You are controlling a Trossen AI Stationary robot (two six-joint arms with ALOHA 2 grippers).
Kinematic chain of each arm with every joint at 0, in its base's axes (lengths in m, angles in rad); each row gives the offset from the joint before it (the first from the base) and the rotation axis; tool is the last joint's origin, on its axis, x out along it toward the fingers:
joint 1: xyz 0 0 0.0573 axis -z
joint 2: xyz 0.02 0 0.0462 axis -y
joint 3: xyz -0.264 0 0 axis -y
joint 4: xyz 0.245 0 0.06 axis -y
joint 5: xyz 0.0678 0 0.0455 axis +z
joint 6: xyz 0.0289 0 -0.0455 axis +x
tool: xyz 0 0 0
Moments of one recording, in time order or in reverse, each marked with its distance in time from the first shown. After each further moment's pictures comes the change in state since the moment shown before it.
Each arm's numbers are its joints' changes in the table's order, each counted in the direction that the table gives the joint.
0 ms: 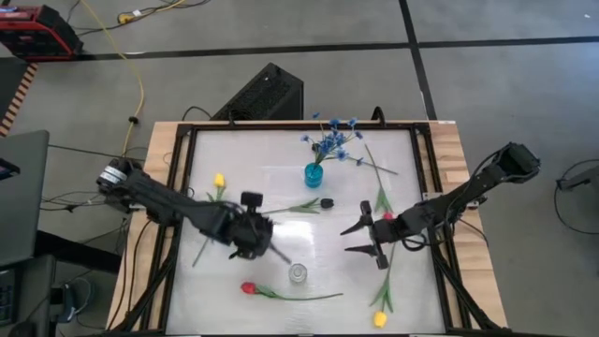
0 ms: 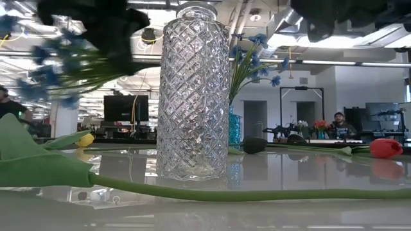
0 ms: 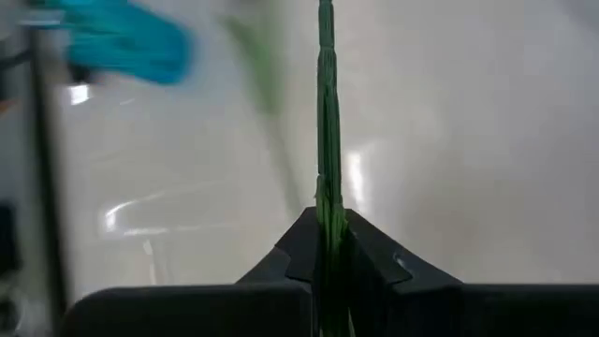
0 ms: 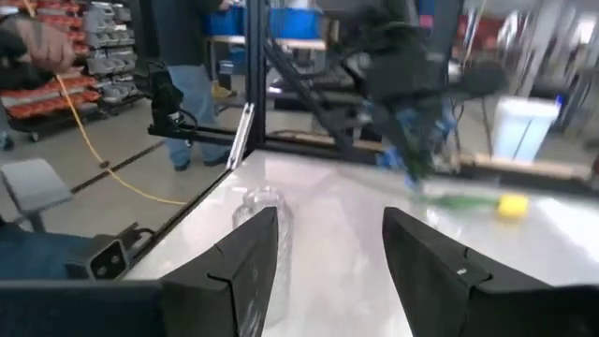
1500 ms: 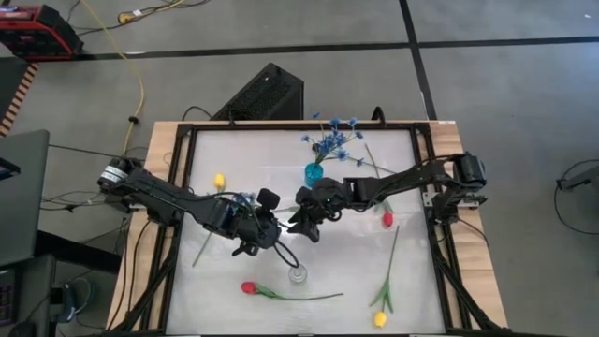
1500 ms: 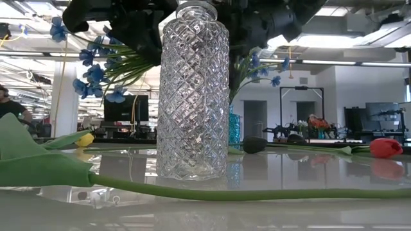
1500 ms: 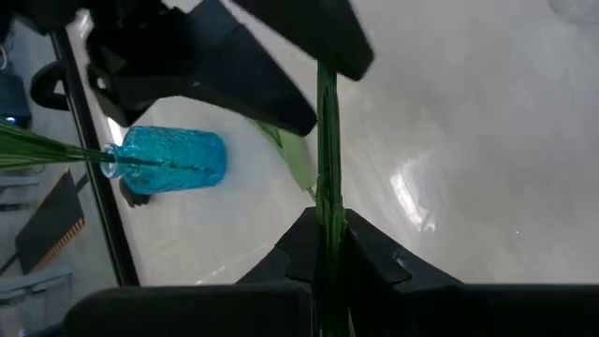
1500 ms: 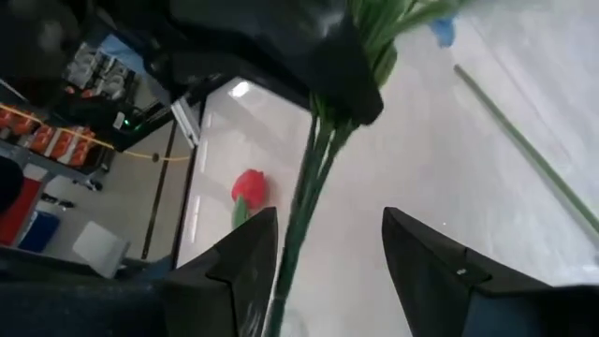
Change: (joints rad) left arm -0.040 -0.001 0.011 0.158 -0.016 0.458; right arm 0.413 -0.588 0.715 -0.585 0.520 0.616
